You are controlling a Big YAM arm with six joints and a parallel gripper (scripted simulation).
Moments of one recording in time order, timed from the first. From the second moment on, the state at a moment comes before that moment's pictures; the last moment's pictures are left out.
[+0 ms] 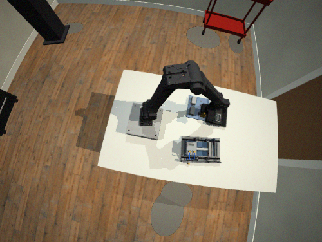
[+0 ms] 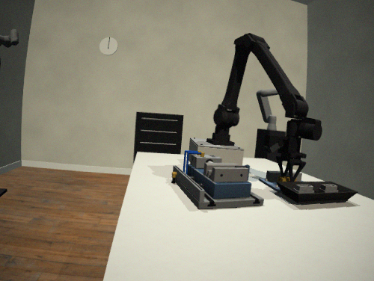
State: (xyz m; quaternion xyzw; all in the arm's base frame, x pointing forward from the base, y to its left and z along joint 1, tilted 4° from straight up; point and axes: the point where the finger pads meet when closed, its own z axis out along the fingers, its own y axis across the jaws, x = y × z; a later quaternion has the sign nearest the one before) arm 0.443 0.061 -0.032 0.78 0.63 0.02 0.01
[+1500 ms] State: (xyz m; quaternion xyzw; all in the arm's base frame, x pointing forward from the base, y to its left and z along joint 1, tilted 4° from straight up) arm 0.438 0.060 0.075 0.77 0.63 0.03 0.01
